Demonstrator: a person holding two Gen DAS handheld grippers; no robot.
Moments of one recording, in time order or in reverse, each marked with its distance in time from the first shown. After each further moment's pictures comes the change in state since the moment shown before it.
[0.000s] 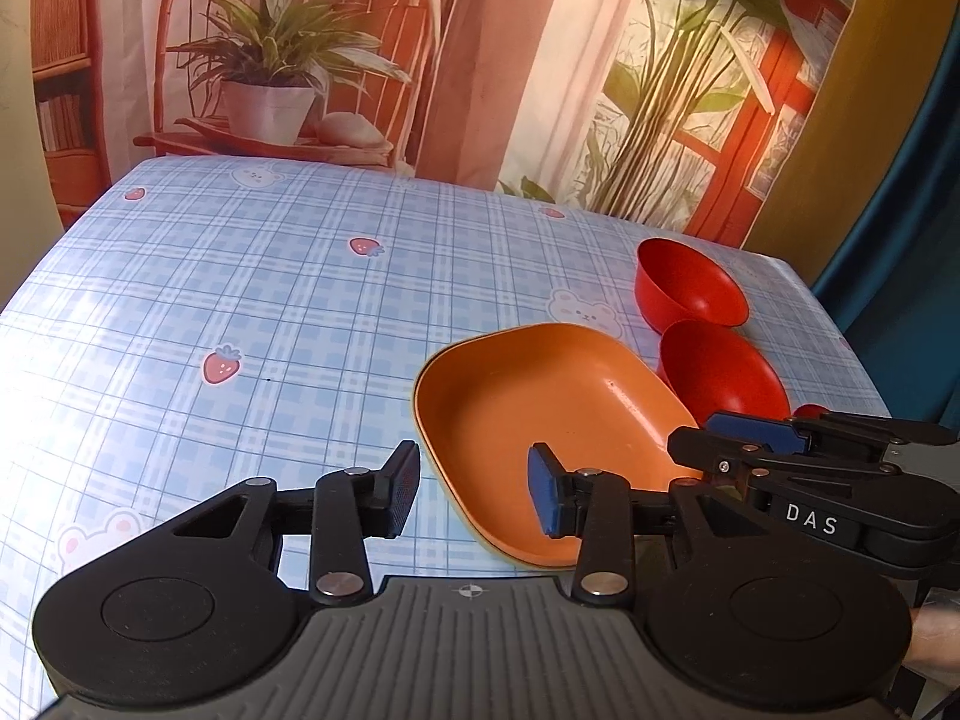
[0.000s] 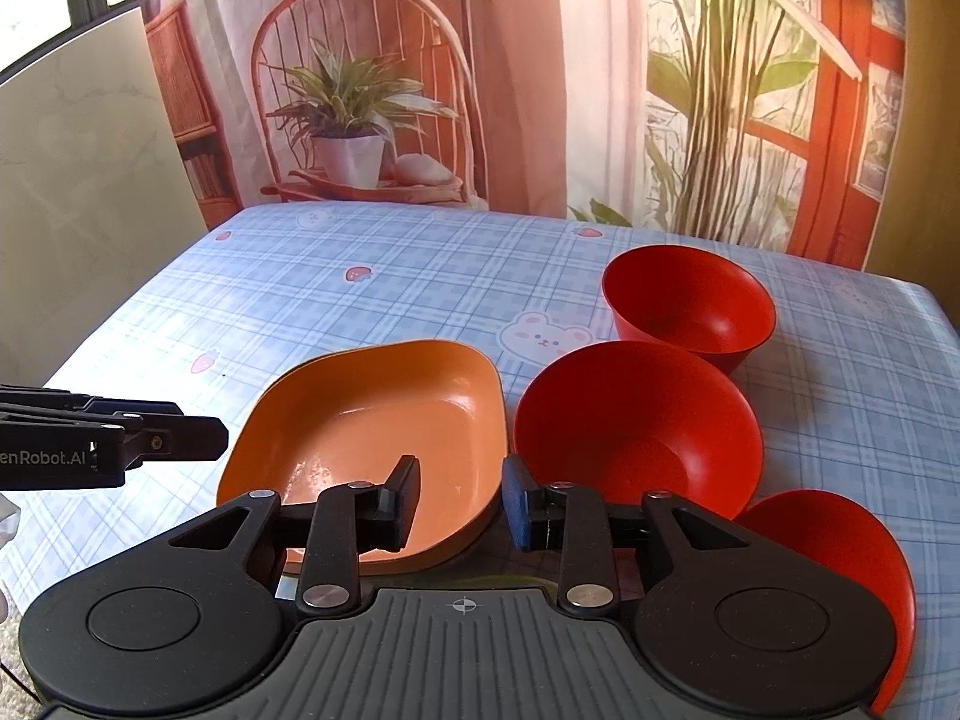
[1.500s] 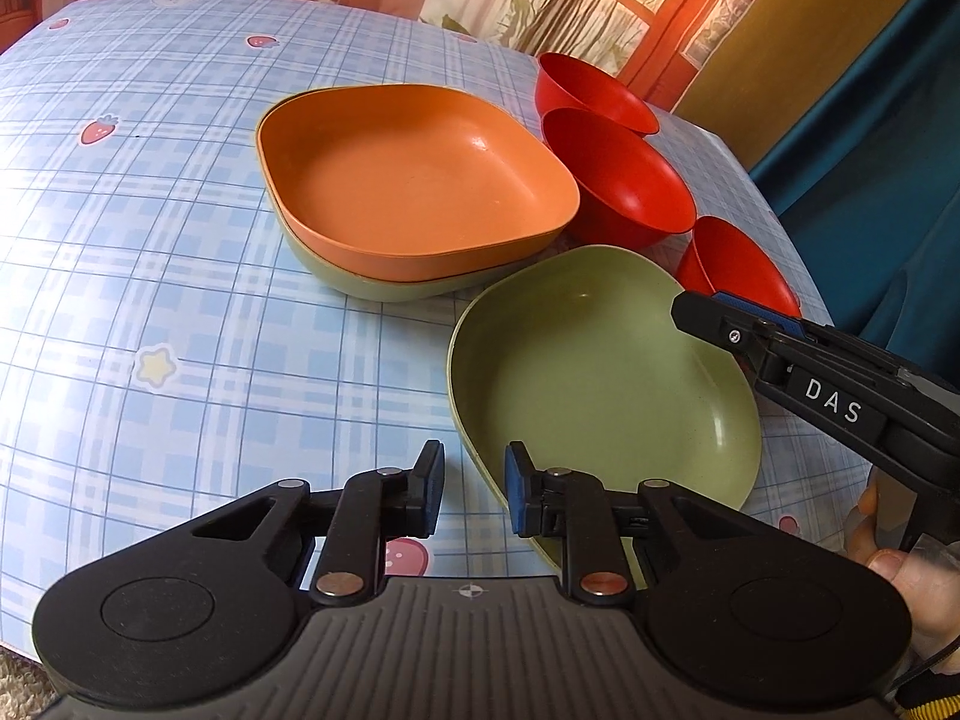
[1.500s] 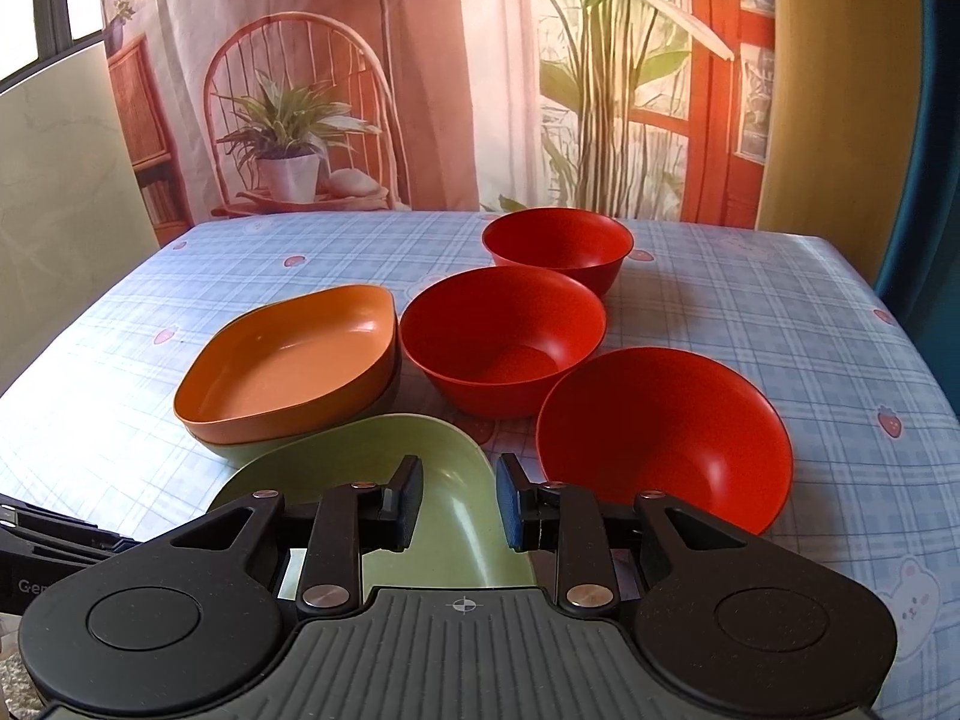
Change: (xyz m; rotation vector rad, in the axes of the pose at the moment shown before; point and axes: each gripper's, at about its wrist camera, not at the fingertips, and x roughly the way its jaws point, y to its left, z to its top) left arm 0.025 -0.038 -0.082 -0.060 0.225 -0.157; right arm -0.059 -0.031 -0.071 0.065 -0.075 -0.105
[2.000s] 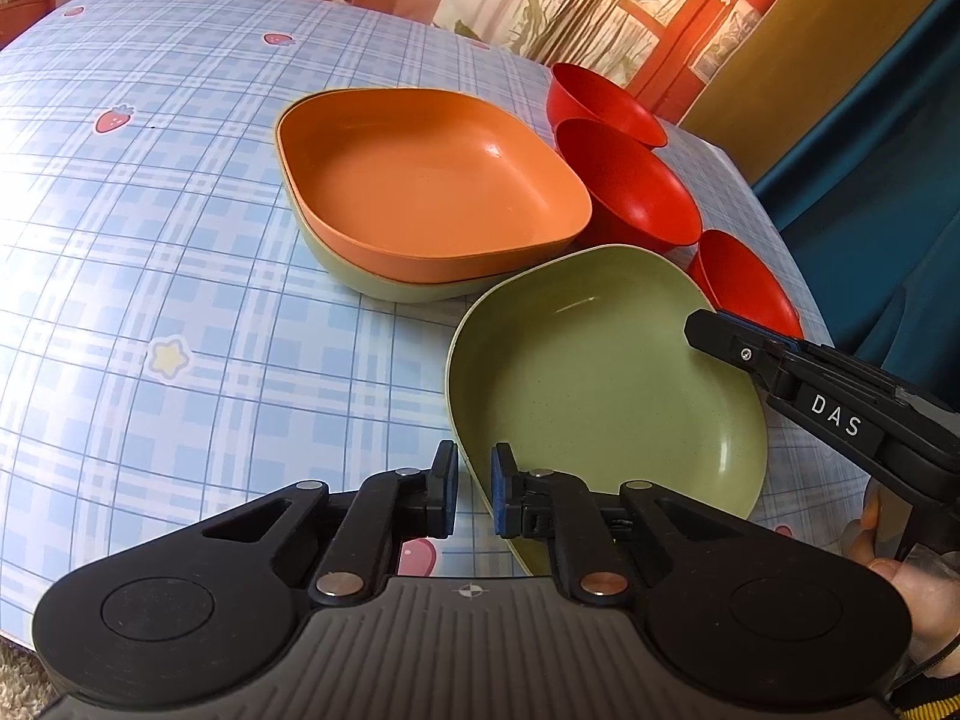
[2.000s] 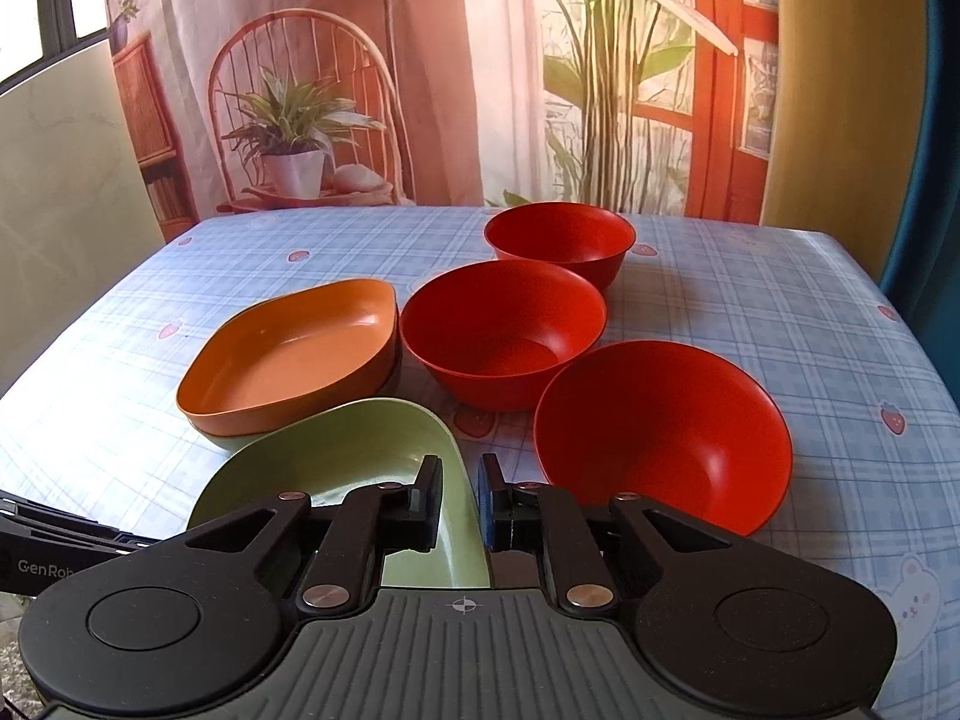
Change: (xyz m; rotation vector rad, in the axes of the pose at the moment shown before) left arm -0.006 0.004 -0.001 -0.028 -0.021 -0.008; right arm -0.001 -0.002 -0.003 -0.001 0.010 0.018
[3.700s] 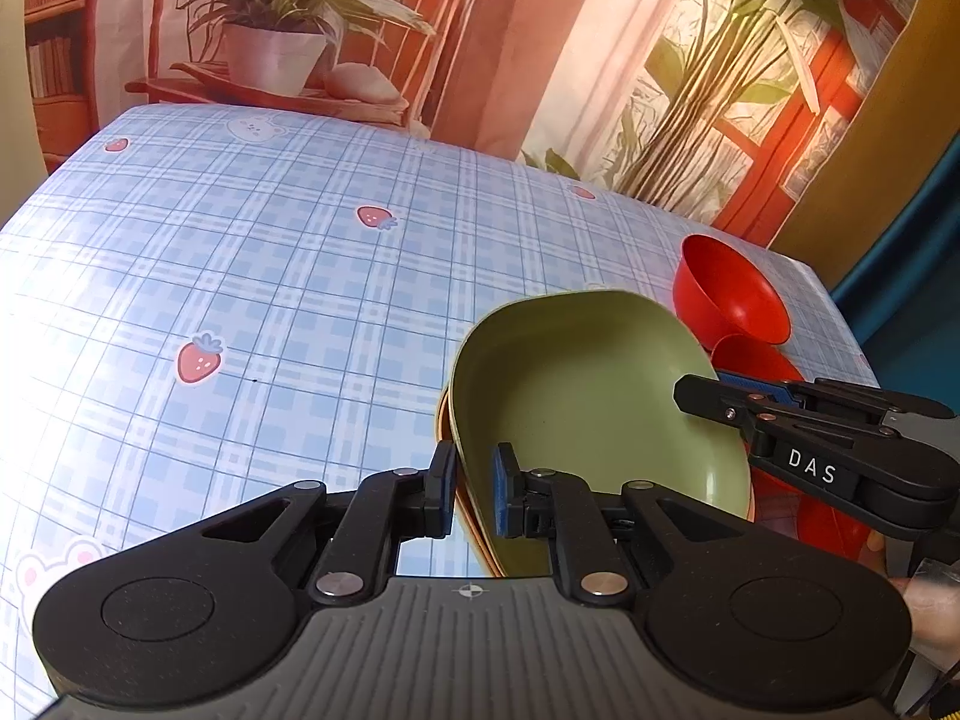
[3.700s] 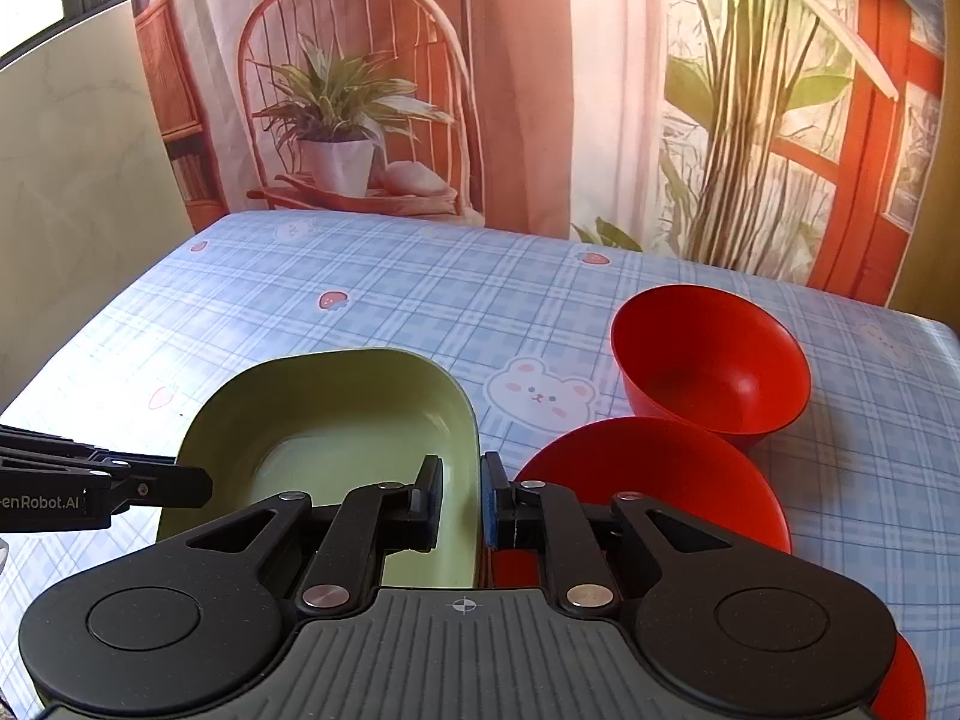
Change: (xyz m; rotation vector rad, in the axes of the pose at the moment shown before) left arm -0.001 0.046 0.103 0.015 -0.137 0.135; right arm 0.114 0.040 0.097 -0.091 0.064 0.078
